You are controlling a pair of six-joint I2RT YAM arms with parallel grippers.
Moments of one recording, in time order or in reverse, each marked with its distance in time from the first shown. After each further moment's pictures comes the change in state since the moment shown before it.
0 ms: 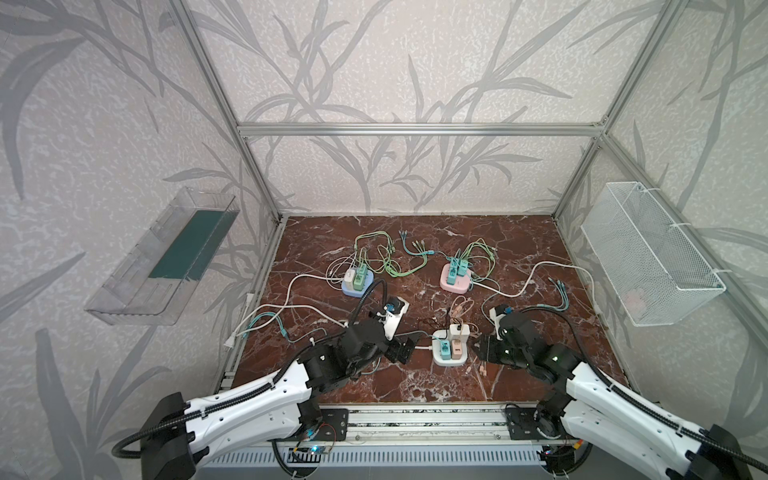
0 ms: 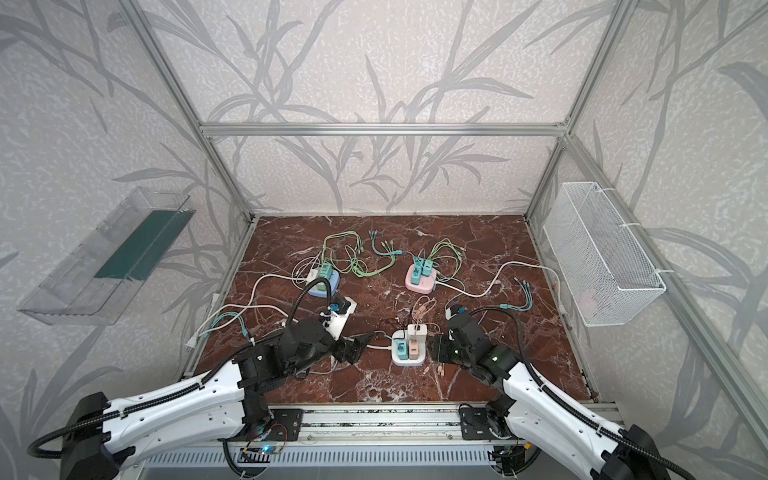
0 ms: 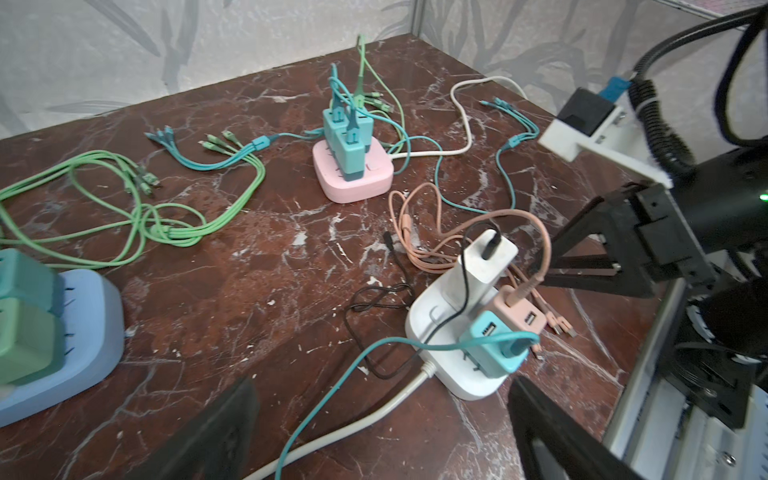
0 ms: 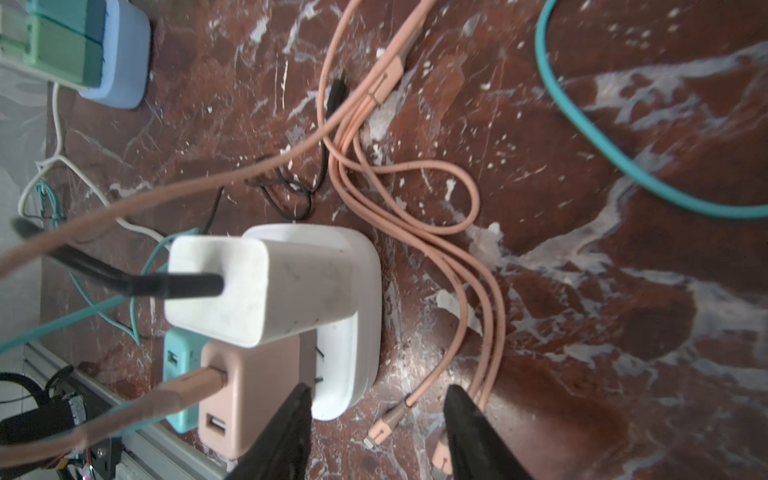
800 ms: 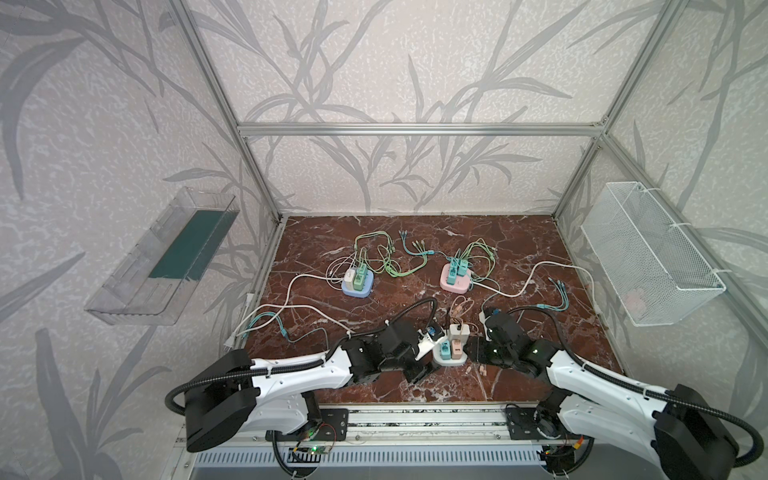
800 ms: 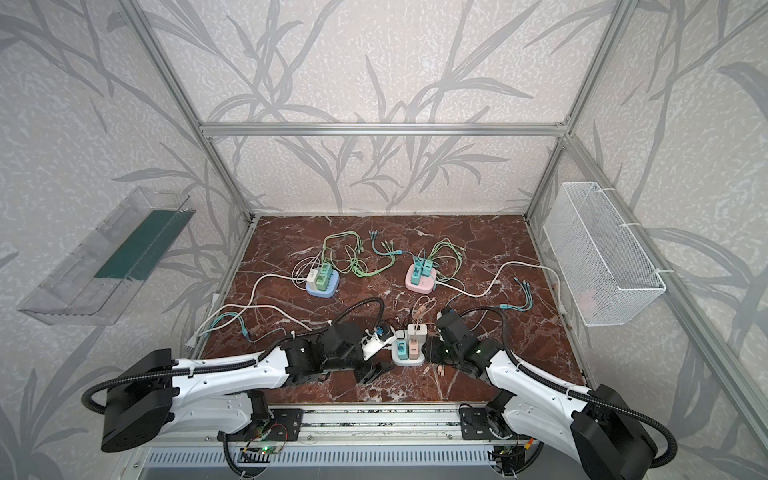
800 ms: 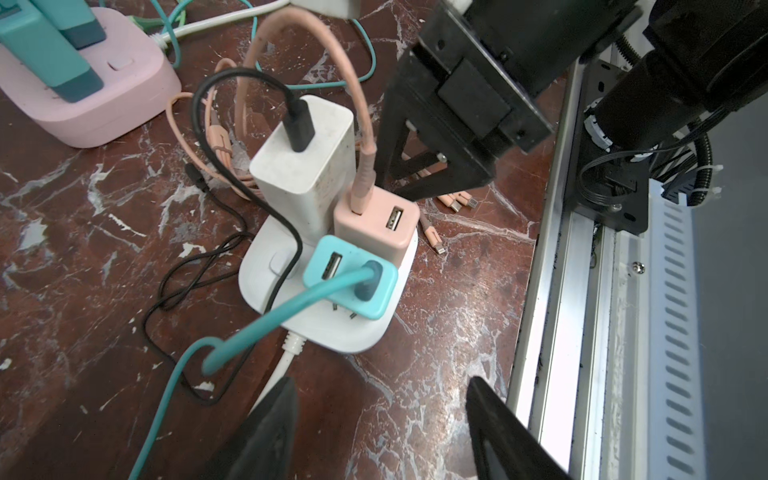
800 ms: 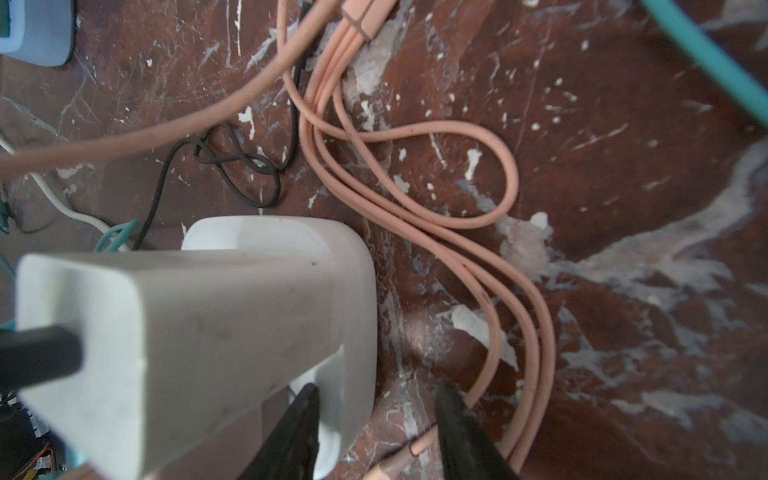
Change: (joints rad) left arm -0.074 0.392 0.068 0.095 0.306 0.201; right arm 0.024 0.210 -0.014 0.162 -0.023 0.008
